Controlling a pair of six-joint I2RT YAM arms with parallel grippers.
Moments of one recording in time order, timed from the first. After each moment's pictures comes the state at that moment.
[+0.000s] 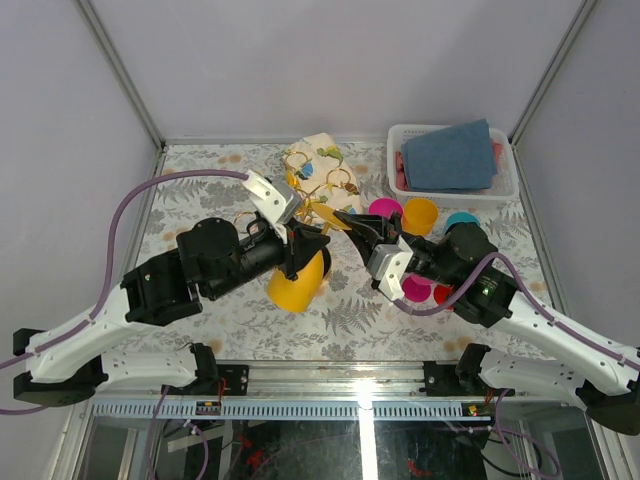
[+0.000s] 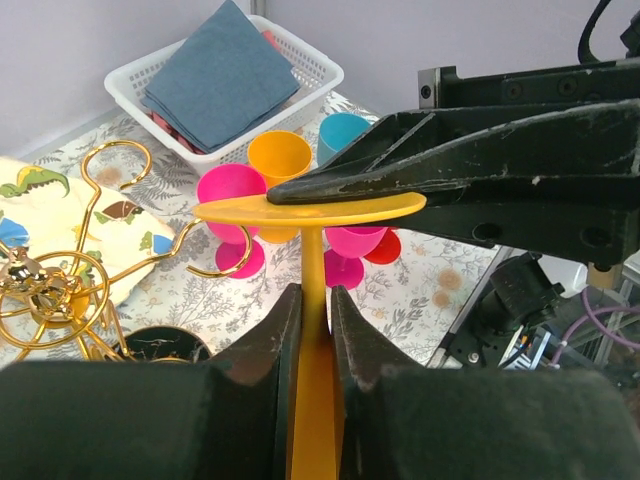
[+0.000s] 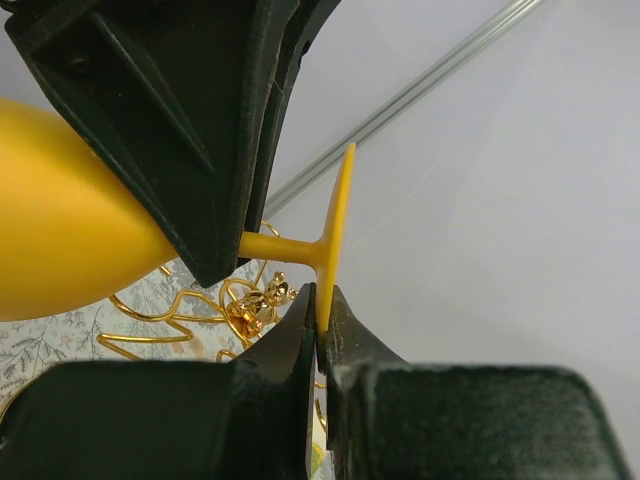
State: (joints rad) left arm -1.18 1.00 1.39 -0.52 -0.25 -0.17; right arm 0.98 0.92 0.97 0.18 -0.28 -0.83
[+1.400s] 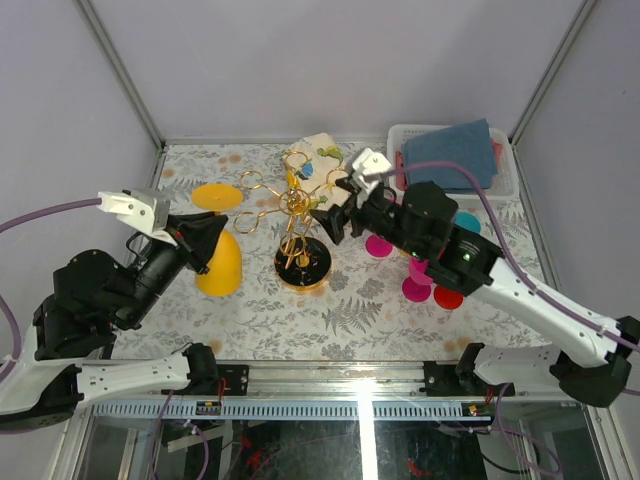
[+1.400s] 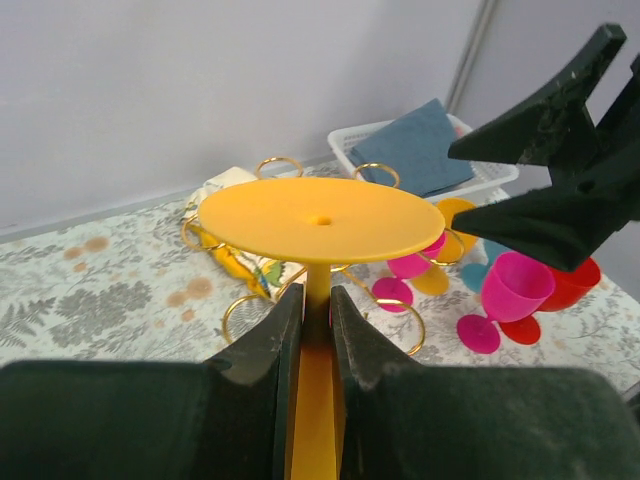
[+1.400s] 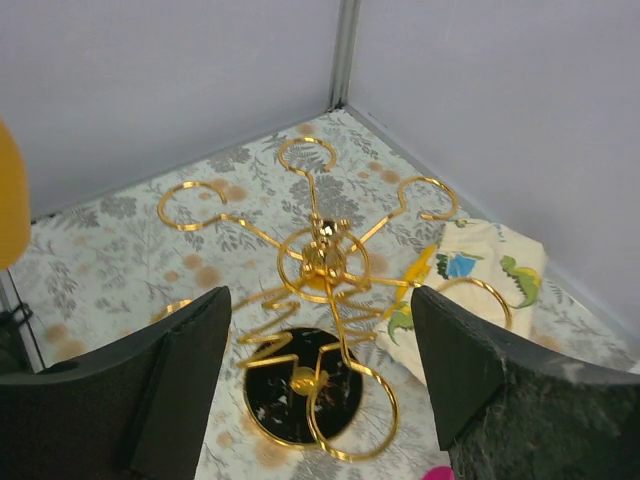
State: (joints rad) left arm -1.18 0.67 1.35 -0.63 -0.65 -0.08; right arm 0.98 1.13 1.26 -0.15 0.07 -0.14
